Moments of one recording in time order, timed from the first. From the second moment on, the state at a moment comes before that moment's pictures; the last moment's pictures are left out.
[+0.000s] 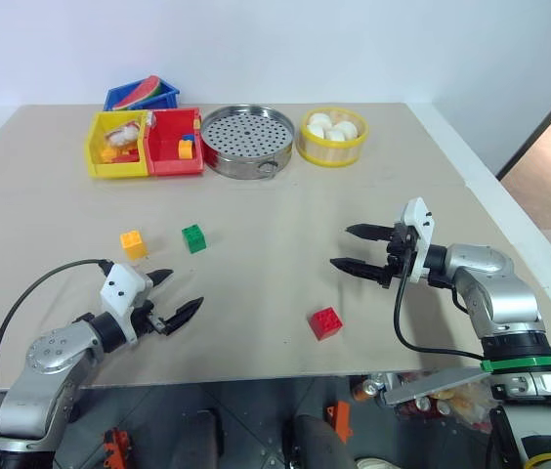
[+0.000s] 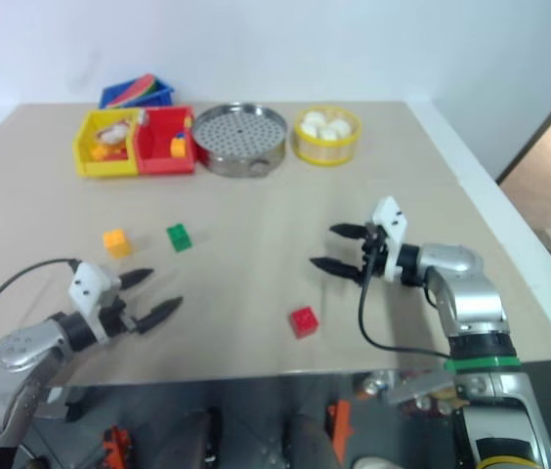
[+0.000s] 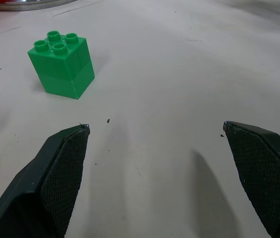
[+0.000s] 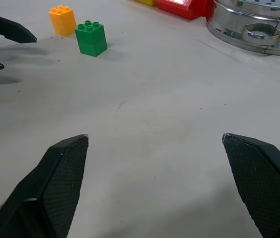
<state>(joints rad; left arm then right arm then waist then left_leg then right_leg) 0.04 0.54 0.14 -0.31 -0.37 0.31 -0.71 -0.54 -0.63 -0.02 0.23 0.35 0.30 1.13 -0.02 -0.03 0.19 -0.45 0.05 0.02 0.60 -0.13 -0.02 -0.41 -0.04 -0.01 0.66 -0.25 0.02</state>
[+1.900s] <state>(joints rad) 0.02 0.73 -0.04 -0.49 -0.48 0.35 -1.04 -0.51 -0.77 0.09 -0.06 0.36 0.33 1.38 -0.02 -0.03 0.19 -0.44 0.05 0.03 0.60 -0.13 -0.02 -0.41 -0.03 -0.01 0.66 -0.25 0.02</state>
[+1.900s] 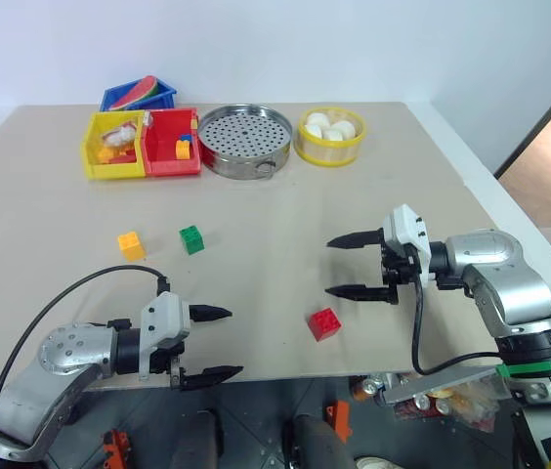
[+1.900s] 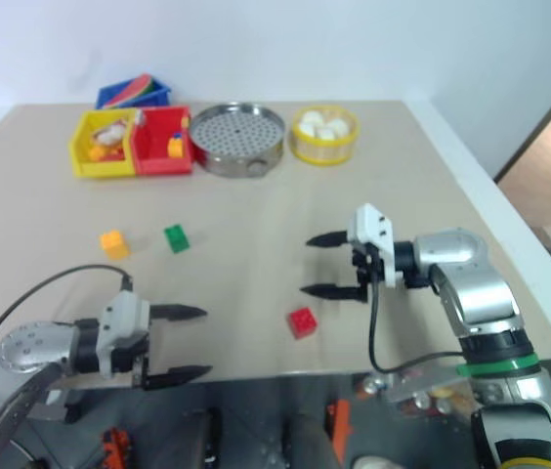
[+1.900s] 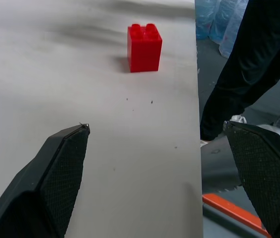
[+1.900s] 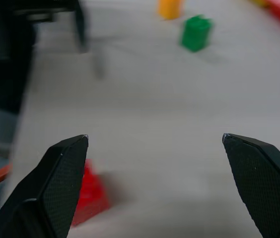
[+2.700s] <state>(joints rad) 0.01 0.73 -0.05 -0.49 -0.47 0.36 -1.01 -0.49 -0.70 0.27 0.05 0.26 0.05 1.47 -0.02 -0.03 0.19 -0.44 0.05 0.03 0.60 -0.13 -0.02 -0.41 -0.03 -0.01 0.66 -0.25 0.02</state>
